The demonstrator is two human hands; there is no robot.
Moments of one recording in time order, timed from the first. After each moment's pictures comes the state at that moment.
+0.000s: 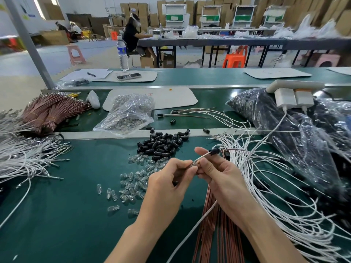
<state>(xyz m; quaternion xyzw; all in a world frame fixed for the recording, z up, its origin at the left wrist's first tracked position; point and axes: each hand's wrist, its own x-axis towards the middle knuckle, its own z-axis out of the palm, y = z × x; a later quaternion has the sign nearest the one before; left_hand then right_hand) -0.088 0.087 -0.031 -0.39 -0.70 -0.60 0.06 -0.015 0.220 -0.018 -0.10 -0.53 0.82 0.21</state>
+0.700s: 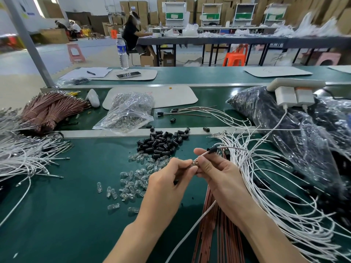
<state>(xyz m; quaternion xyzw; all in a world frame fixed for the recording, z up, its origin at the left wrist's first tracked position) -0.087 0.087 -0.033 -0.40 -0.70 -0.58 0.07 -0.017 0.217 -0.022 -0.10 -0.54 0.80 0.23</state>
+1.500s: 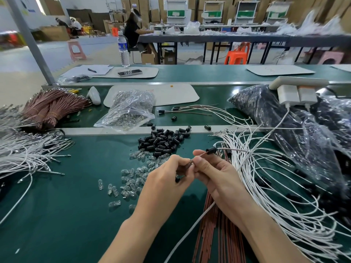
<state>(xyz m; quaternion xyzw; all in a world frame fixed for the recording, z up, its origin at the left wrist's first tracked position) -0.093 0.082 -0.031 -0.42 -0.75 -0.49 0.13 -0.019 0.216 -0.027 -0.11 -0.48 0.85 0.18</state>
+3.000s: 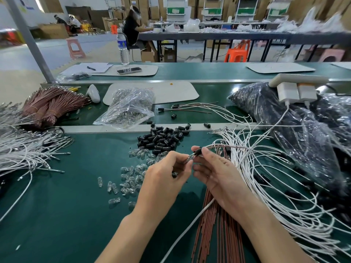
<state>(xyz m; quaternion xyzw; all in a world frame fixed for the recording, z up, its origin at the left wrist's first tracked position) -0.095 0.084 -0.032 -0.41 -0.74 -0.51 0.12 -0.016 0.218 -0.017 -0.15 -0.47 0.86 0.16</state>
